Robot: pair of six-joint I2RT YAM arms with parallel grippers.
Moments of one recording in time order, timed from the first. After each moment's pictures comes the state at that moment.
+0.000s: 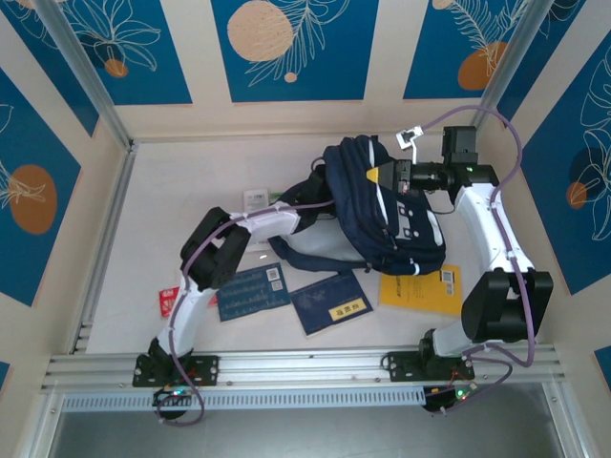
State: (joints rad) left arm -0.75 2.23 1.62 0.21 0.32 -1.20; right arm -0.02 1.47 1.38 -0.70 -1.13 0.03
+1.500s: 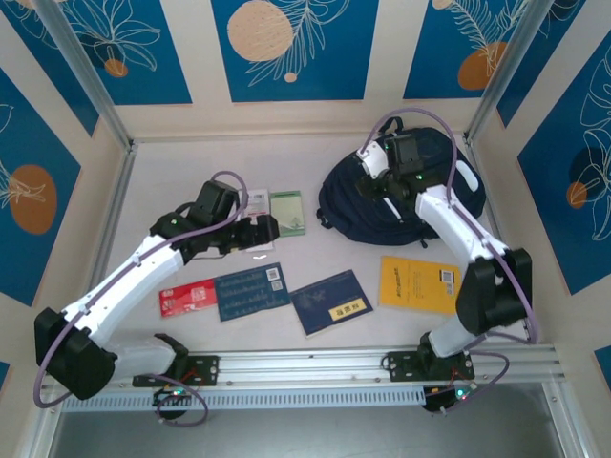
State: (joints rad) left arm -0.55 1.20 1.06 -0.78 0.21 -0.68; right arm 0.33 1.47 1.26 -0.50 -0.06 -0.36
